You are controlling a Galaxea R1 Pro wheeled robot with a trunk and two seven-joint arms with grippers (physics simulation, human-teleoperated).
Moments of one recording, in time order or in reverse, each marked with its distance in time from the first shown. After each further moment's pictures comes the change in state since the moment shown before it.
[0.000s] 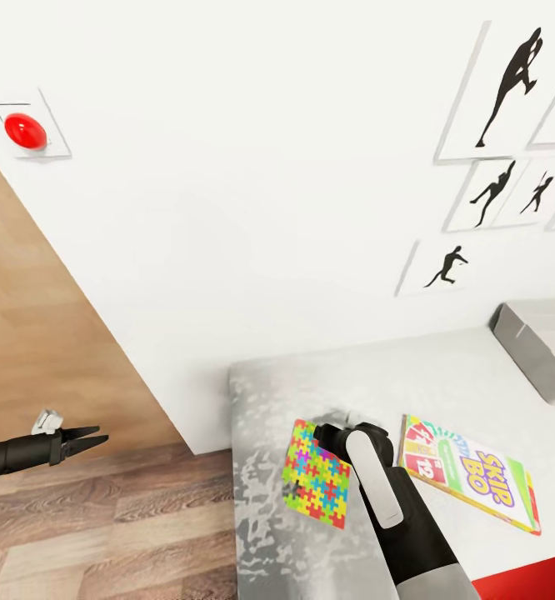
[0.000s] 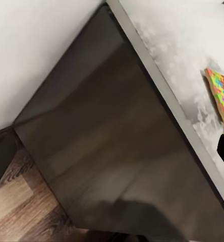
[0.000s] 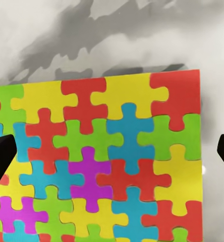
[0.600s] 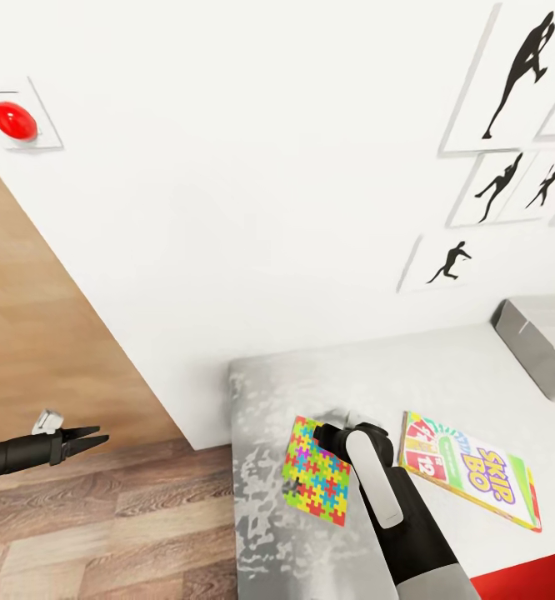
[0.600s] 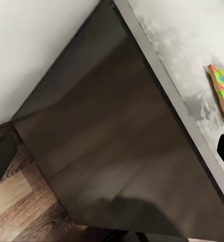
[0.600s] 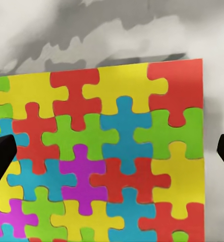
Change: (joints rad) left arm 0.000 -0.001 0.000 0.000 0.000 0.000 0.001; right arm 0.000 0.000 0.000 0.000 0.000 0.000 0.000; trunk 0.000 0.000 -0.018
